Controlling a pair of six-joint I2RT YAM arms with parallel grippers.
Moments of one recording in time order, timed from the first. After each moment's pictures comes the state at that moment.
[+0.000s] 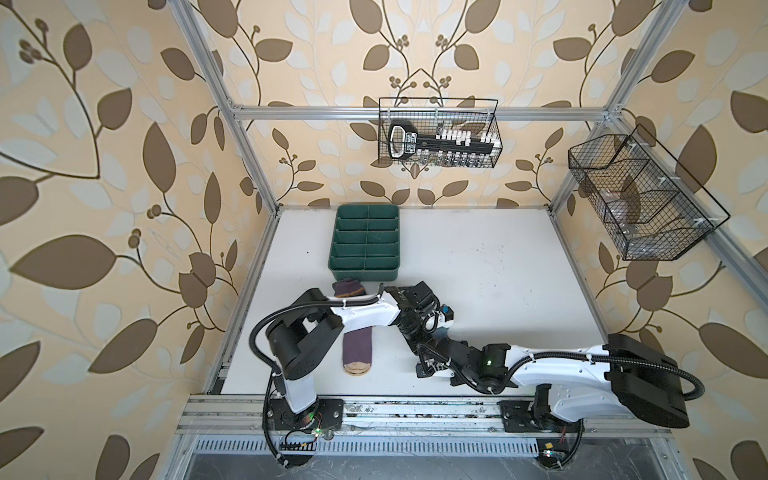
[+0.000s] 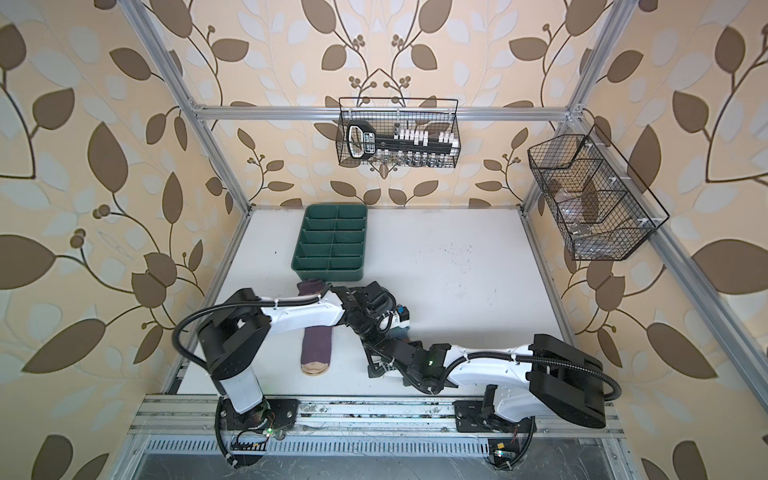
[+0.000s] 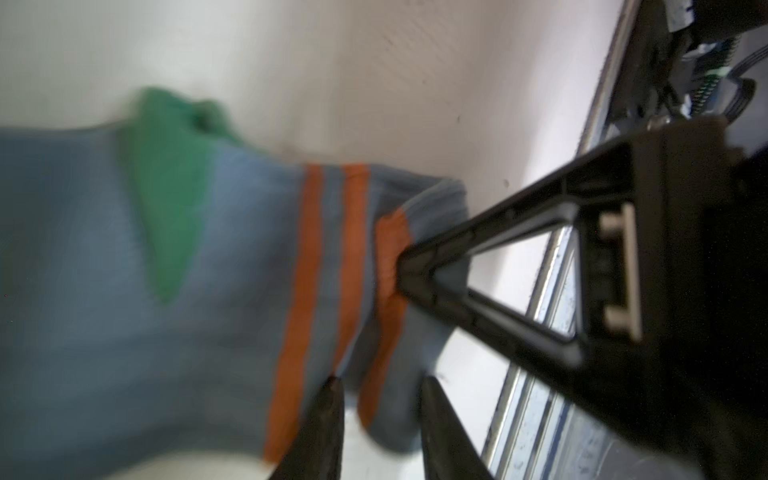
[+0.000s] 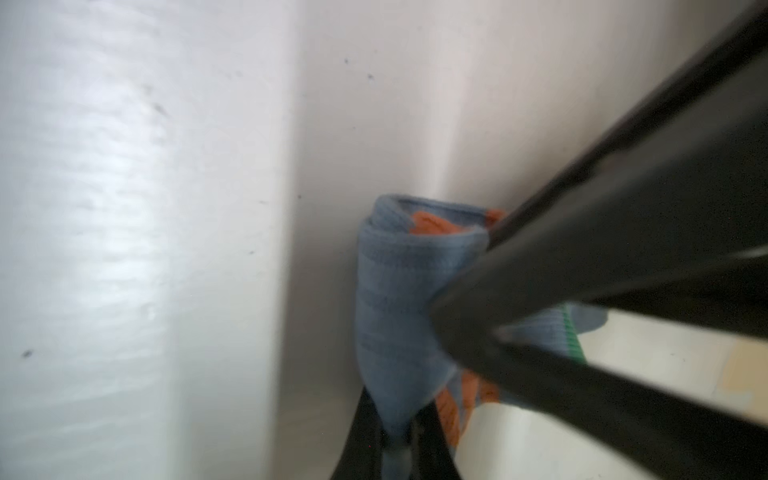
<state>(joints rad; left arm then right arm) -0.87 1.70 1.04 -0.58 0.45 0.12 1.17 1.34 0.56 -0.38 0.30 -0.62</state>
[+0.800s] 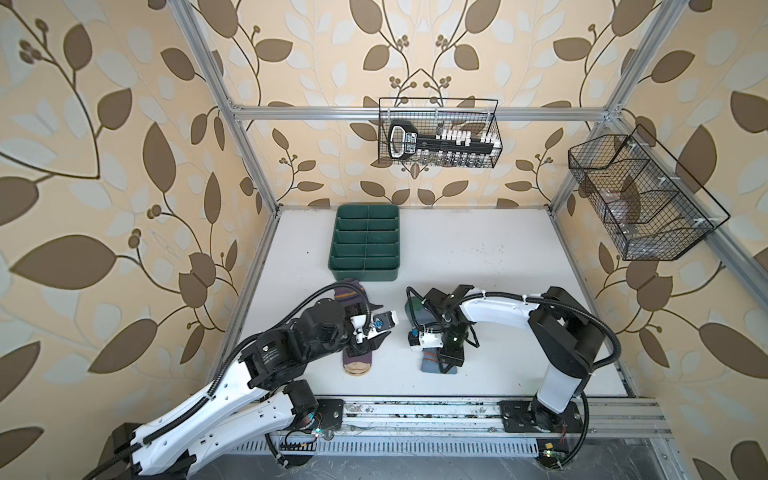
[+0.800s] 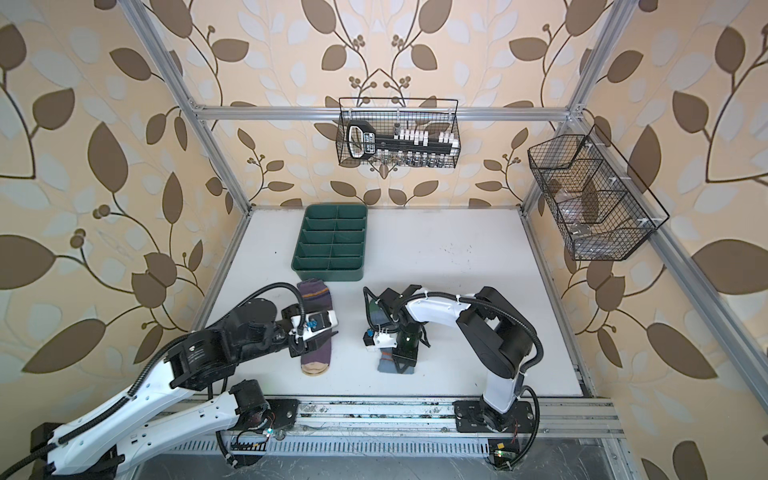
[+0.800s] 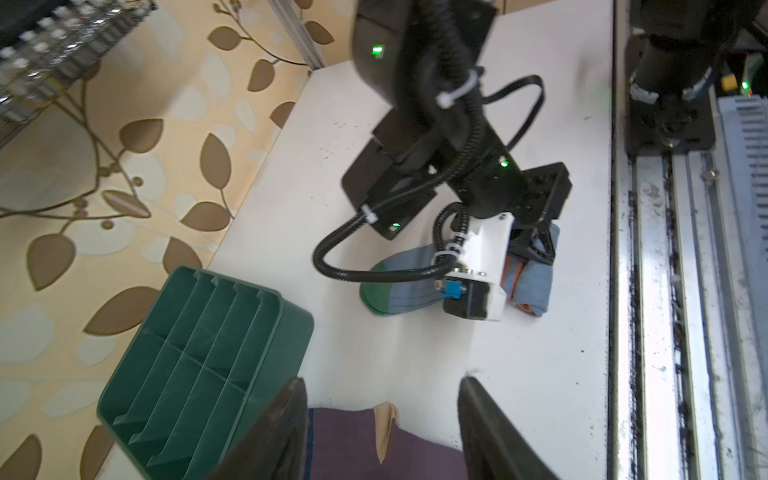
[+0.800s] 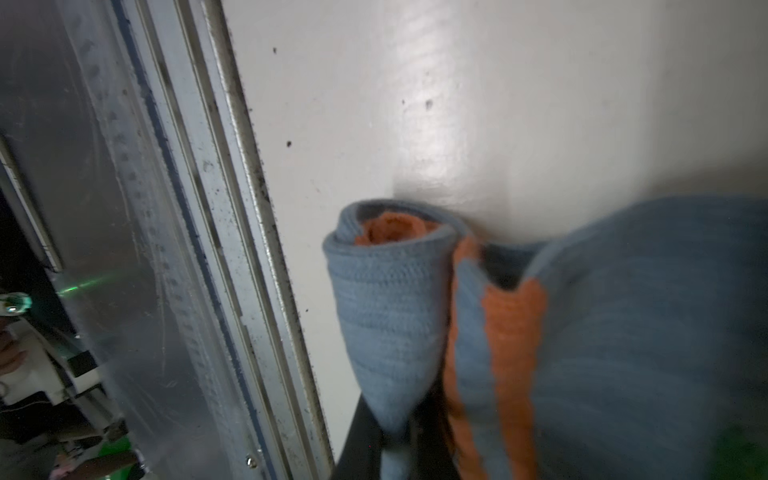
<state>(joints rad) -0.97 0.70 0.77 -0.62 0.01 0.54 0.79 1.83 1.06 -0.99 -0.46 -0.60</state>
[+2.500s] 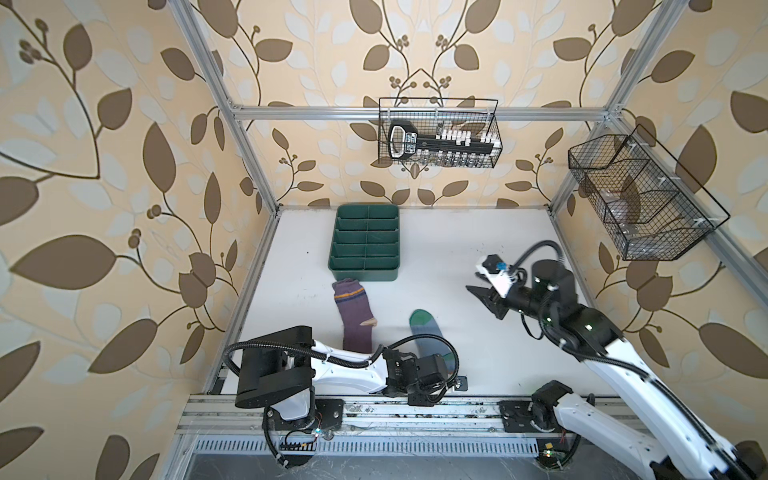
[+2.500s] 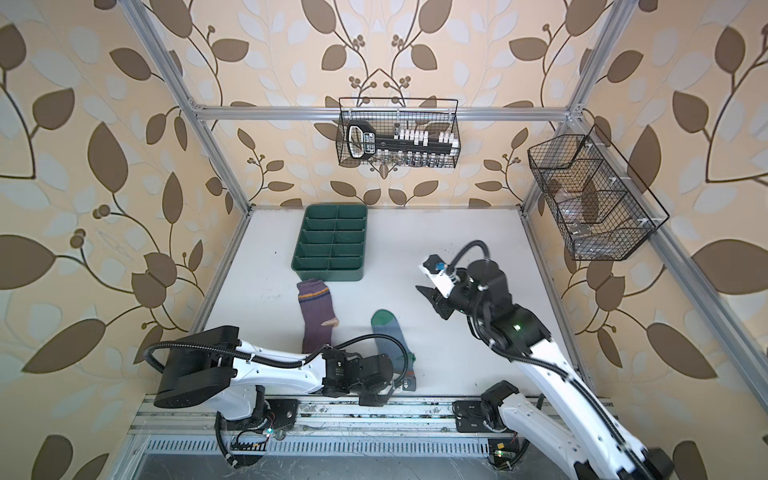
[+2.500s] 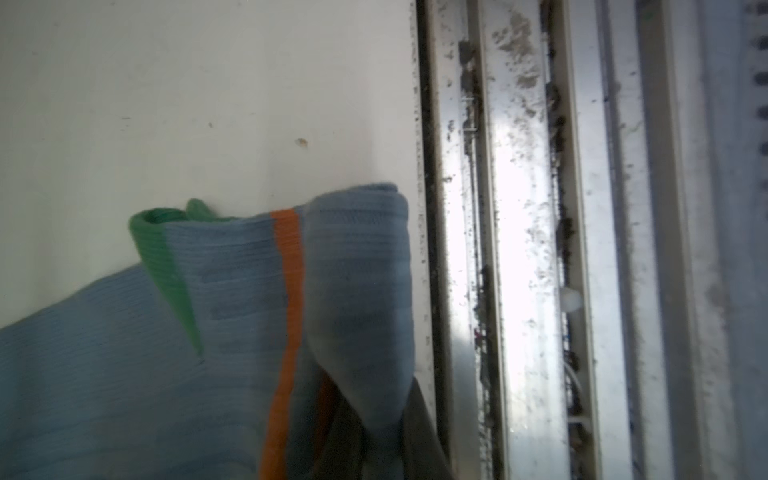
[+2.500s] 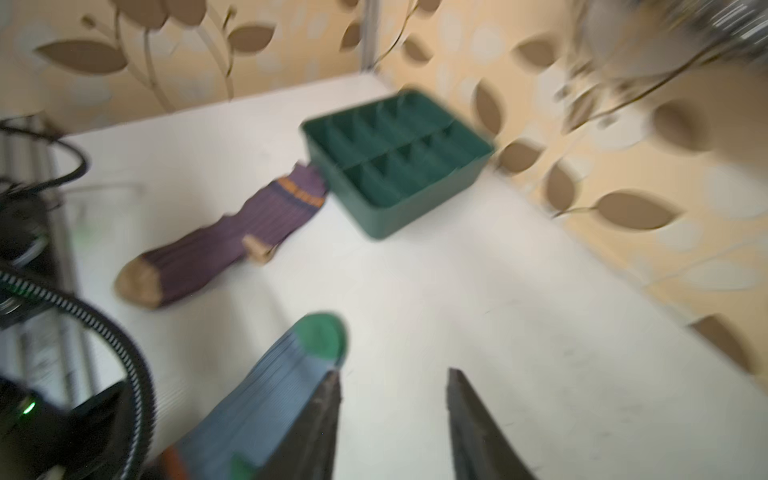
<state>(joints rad) -1.35 1.58 0.74 -0.20 0.04 0.25 0.46 0.74 0.87 -0.44 -0.18 -0.27</state>
